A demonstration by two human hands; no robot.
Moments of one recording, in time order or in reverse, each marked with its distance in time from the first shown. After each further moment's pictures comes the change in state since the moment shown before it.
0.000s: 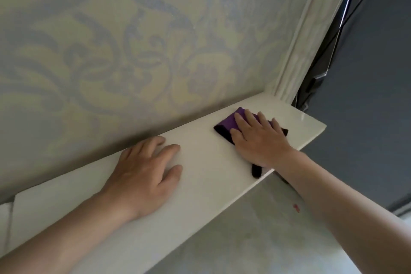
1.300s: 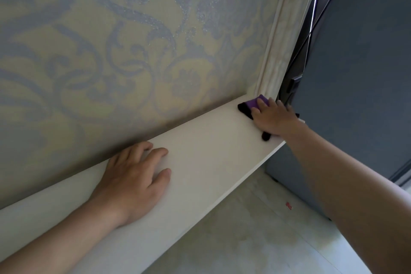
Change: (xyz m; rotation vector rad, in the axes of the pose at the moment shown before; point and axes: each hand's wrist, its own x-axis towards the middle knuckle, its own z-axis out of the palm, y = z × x) left_hand 0.002 0.002 0.003 -0.006 0.034 0.004; right_hand 0.062 0.097 -0.015 0.026 0.056 0.318
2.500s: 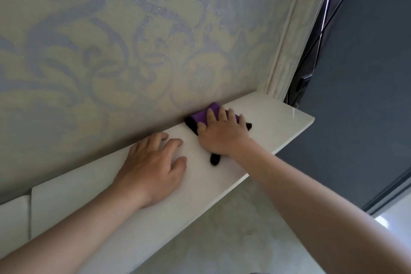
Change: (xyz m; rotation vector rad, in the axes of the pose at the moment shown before) left_hand -0.007 0.005 -0.005 -0.031 -0.026 0.001; right_hand -0.100 -0.146 0.027 0.035 -0.027 -0.288
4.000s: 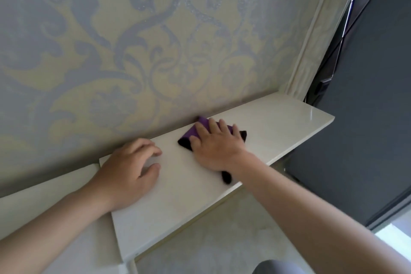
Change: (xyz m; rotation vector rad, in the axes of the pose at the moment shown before) left_hand -0.082 -0.102 -0.029 -0.133 0.161 0.065; right_hand -0.076 -0.083 0.006 -0.008 -0.024 -0.200
